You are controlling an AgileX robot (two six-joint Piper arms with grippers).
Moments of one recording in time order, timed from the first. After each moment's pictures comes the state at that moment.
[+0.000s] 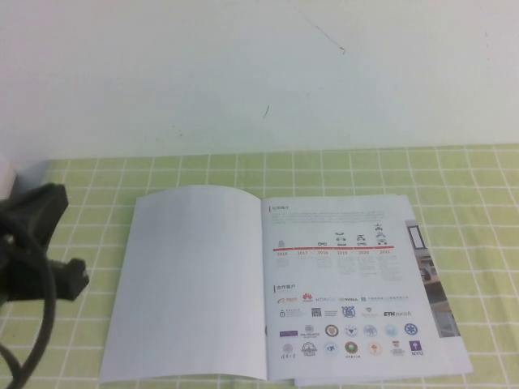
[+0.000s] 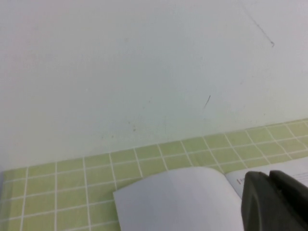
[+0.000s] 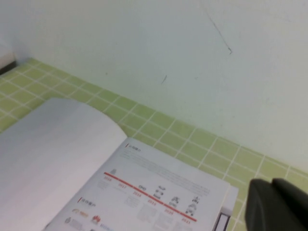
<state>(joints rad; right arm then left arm) 0.33 0.78 -0.71 0.31 0.38 -0.45 -0.40 0.77 -0.55 1.09 0.09 -1.20</state>
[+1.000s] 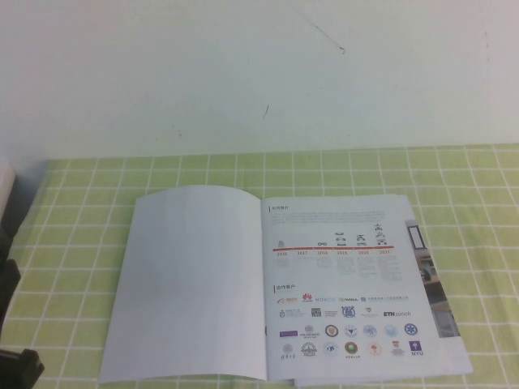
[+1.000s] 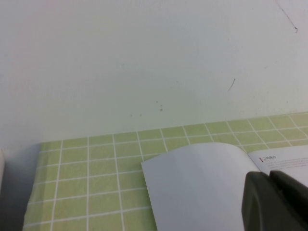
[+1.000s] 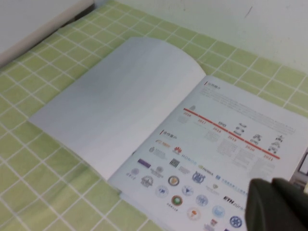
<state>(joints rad) 0.33 0.71 -0.71 0.50 0.69 -0.54 -0.40 0.45 -0.31 1.08 0.17 -1.20</state>
